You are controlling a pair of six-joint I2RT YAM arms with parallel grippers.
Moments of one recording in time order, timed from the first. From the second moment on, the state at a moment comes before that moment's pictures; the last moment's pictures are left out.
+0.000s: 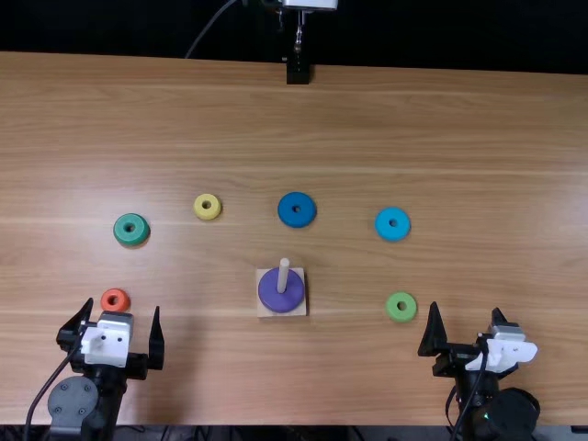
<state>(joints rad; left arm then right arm) -0.05 0.08 0.09 -0.25 0.00 0.10 -0.05 0.01 0.07 -0.24 -0.01 0.06</state>
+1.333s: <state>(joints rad) -0.05 0.01 0.10 -0.37 -0.06 -0.02 -0.05 0.01 0.07 -0.24 -0.01 0.06</state>
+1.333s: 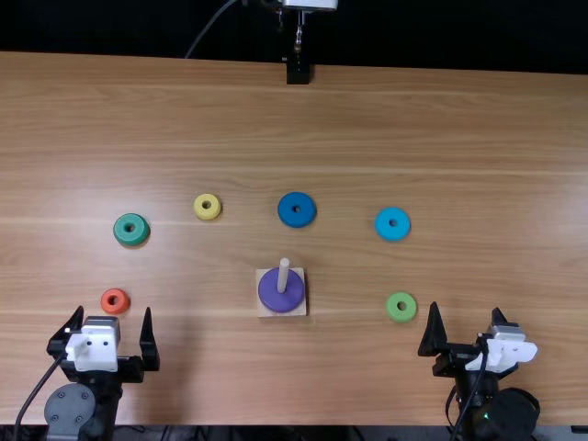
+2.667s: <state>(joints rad) -0.05 0.01 0.10 -0.37 -0.06 -0.02 -0.05 0.01 0.10 -0.30 -0.01 0.06</state>
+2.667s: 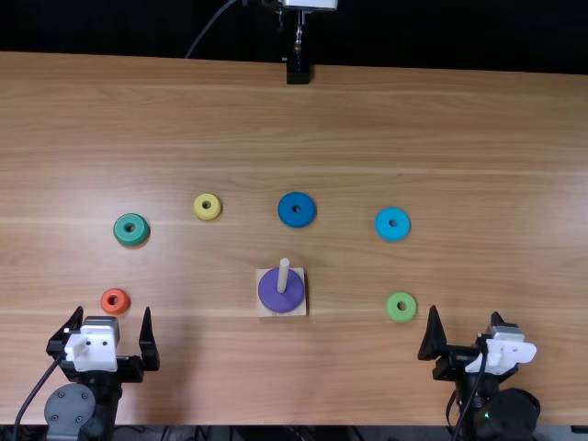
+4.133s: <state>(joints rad) -0.05 0.01 0.10 -0.38 -0.06 -0.03 0.40 1.61 1.33 -0.55 -0.01 0.30</state>
